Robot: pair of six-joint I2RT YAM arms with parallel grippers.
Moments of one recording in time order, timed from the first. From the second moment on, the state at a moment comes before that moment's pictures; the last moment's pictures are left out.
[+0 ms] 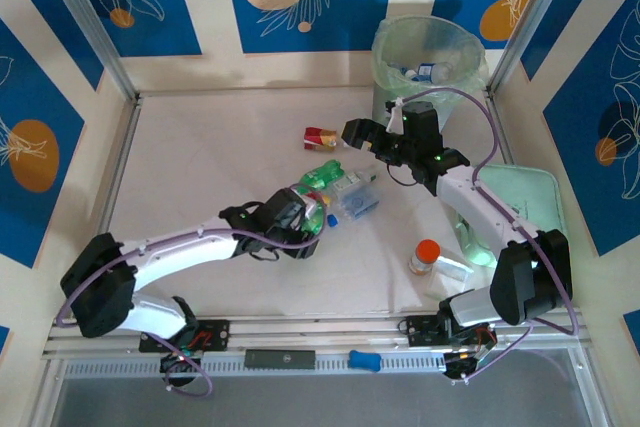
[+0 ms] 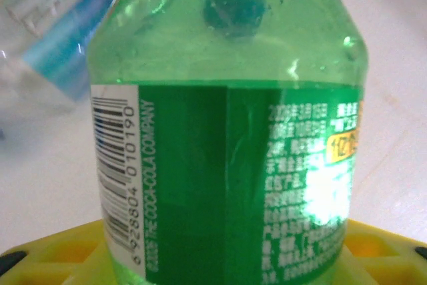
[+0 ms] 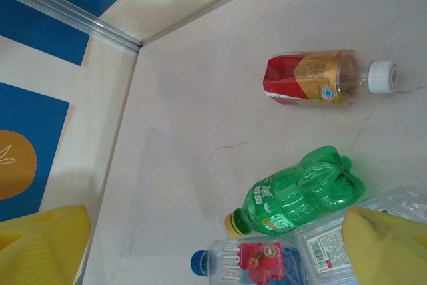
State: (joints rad) left arm -0.92 1.37 0.86 -0.47 0.01 -0.38; right arm 0.34 1.40 1.09 -0.20 -0.40 0.70
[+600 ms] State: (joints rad) left arm -0.79 1.32 0.88 -0.07 0.01 -0.62; right arm 0.49 1.43 1.09 -0.09 -0.47 0.72
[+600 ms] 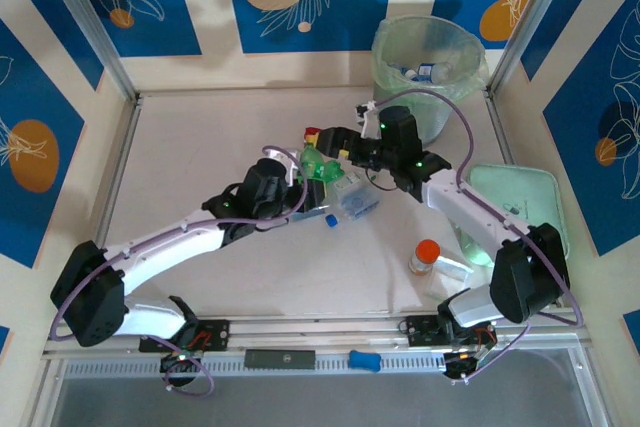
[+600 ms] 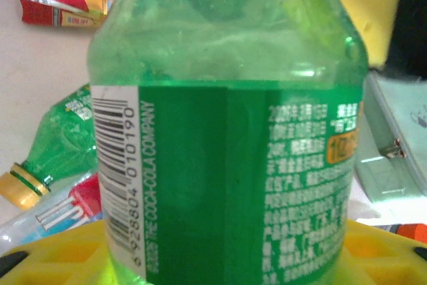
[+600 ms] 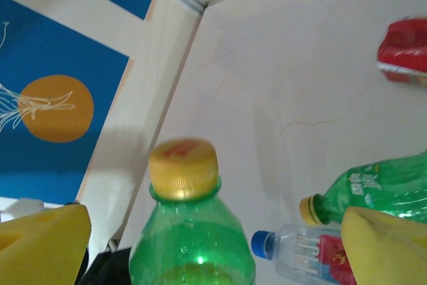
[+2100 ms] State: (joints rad) left arm -0.71 1.17 0.74 -0.03 -0.02 -0.69; right arm 0.56 1.63 1.19 -0.15 -0.51 0.72
